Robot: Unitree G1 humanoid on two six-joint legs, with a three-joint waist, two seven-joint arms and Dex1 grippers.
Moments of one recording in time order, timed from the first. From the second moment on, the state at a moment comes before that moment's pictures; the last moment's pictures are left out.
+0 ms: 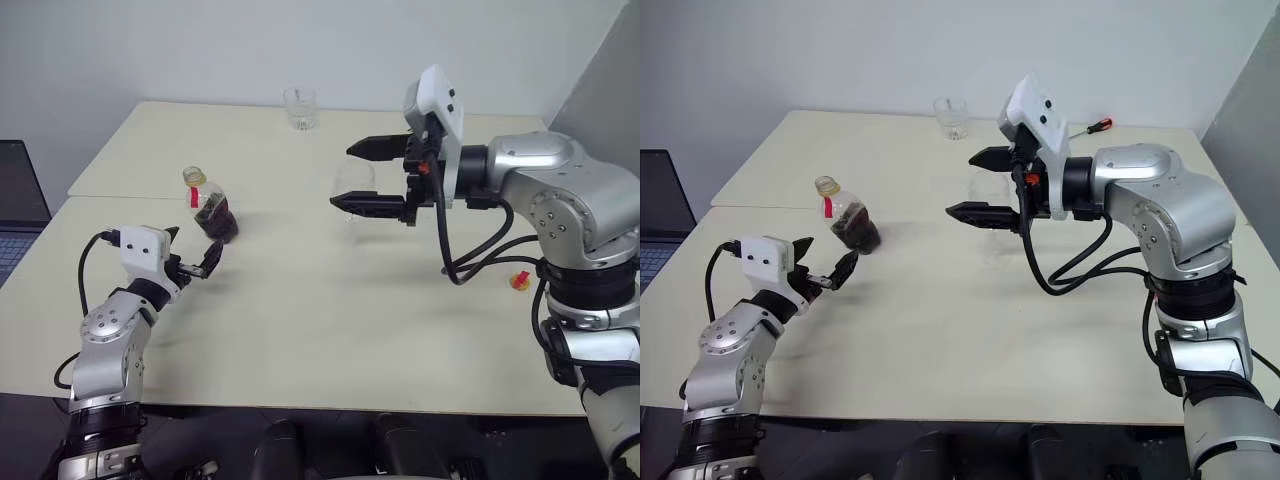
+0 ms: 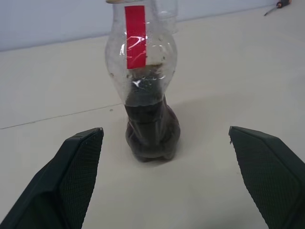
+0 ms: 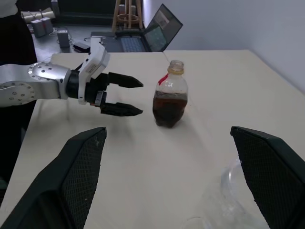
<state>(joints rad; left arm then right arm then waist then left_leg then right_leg) -0.19 0.52 0.31 0.04 -0.29 0.21 -0.48 -1.02 -0.51 0.11 -0.24 0.50 0.98 0.91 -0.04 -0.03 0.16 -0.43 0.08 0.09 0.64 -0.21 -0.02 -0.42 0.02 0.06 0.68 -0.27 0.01</state>
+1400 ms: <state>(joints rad) -0.73 0.55 0.17 0.94 -0.15 -0.13 -0.66 -1.01 -0.49 0.14 -0.29 0.57 1.01 0.80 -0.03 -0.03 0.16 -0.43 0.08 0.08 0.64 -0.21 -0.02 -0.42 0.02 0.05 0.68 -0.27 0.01</state>
